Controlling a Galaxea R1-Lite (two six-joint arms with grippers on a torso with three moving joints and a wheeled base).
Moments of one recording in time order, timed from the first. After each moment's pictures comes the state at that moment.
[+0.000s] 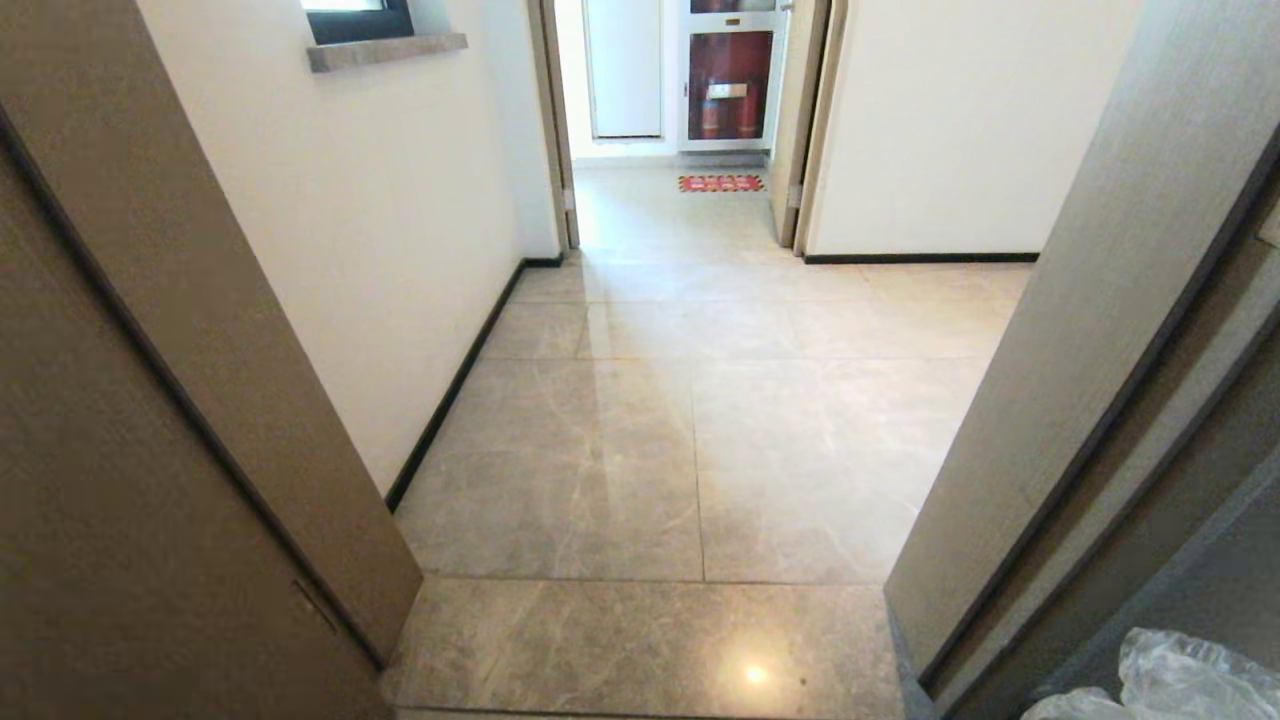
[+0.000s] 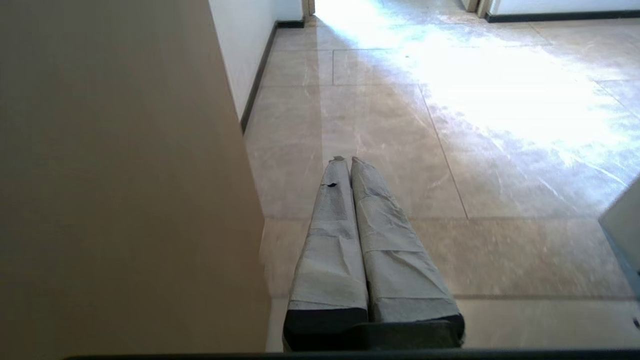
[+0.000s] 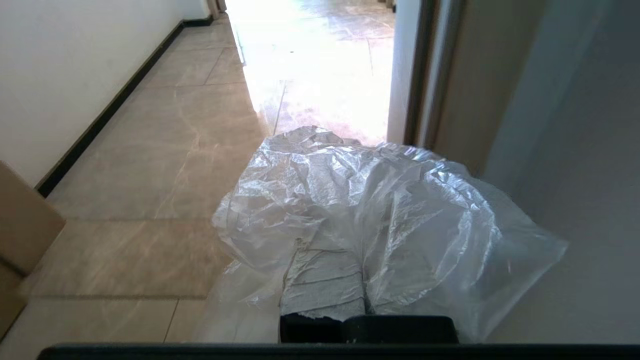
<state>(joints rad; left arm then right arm) 0.00 0.00 0.00 0.00 0.00 0.00 0.01 0.00 0.00 -0.01 -0.02 0.04</state>
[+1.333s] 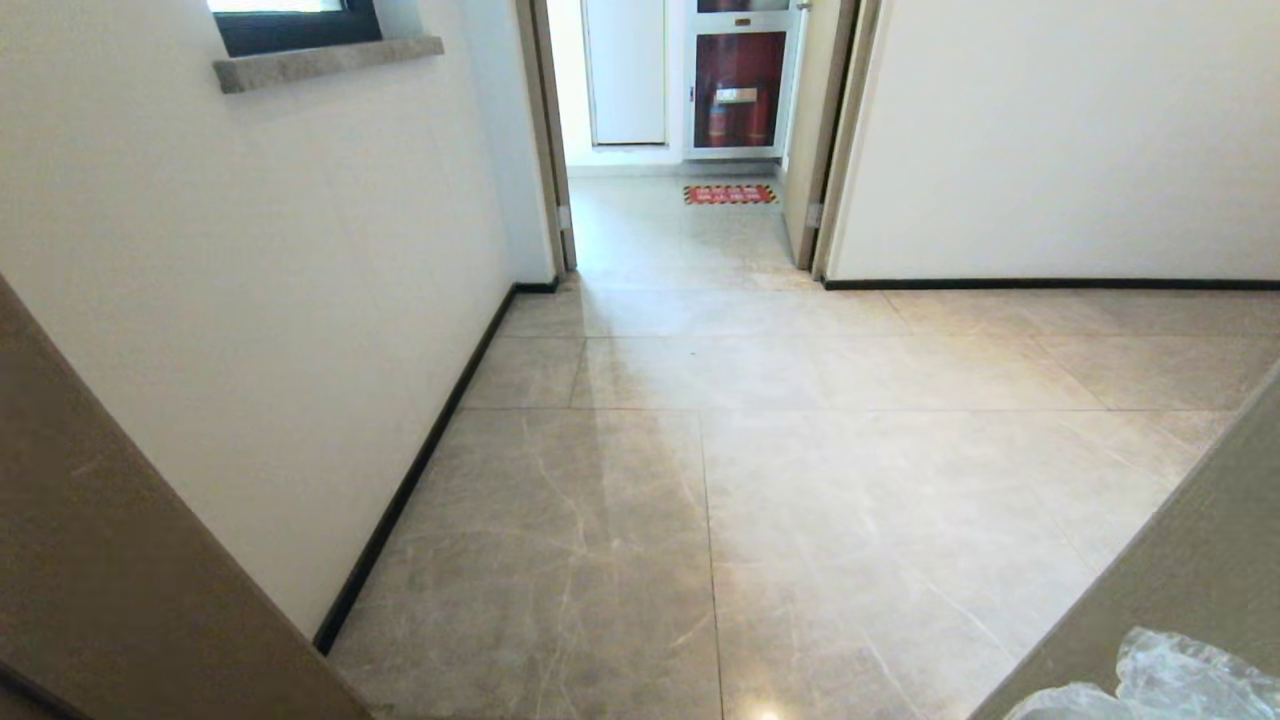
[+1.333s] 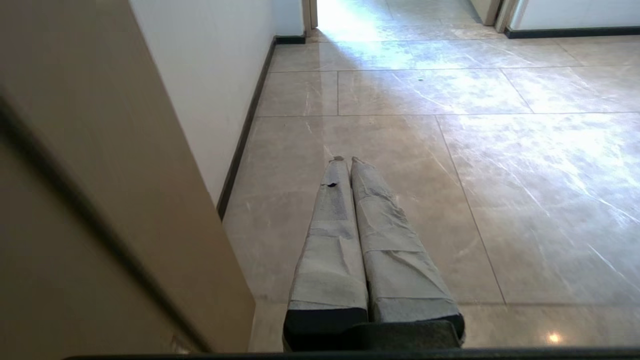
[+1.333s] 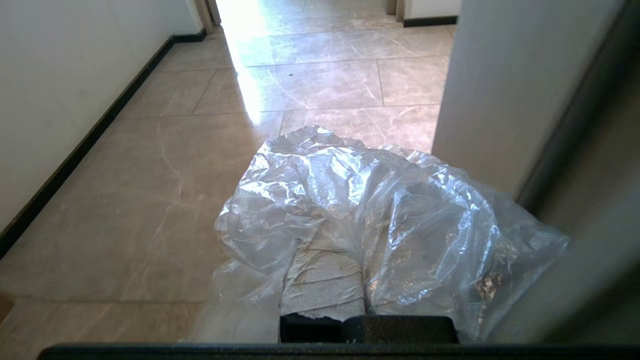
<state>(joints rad) 0.00 0.00 0.00 0.00 0.00 0.00 0.01 0.00 0.00 -0.01 -0.02 0.04</state>
